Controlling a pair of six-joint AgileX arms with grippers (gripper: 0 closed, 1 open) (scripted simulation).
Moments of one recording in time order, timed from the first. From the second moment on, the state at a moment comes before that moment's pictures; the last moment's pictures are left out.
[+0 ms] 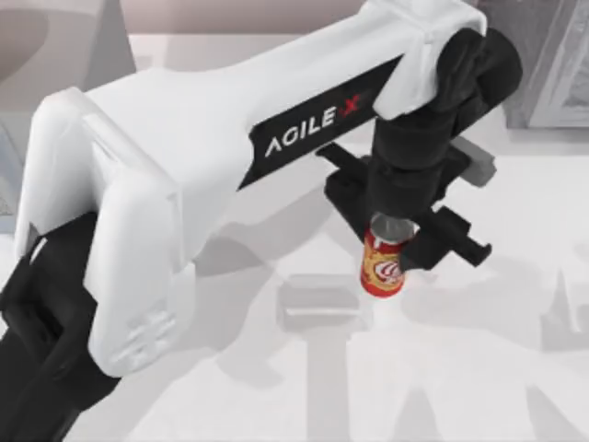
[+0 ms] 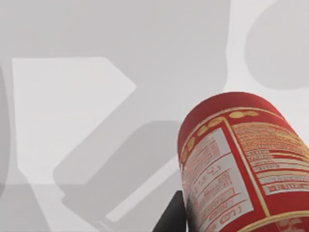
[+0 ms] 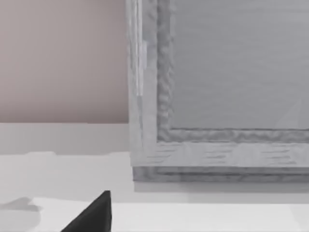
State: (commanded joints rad) left arm -0.87 2.43 2.29 -1.43 0.00 -0.05; right arm 0.00 0.00 0.00 0.00 0.00 0.00
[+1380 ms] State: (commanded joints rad) left arm -0.10 1.48 1.07 -1.19 0.04 0.10; right arm 0.00 0.00 0.00 0.00 0.00 0.00
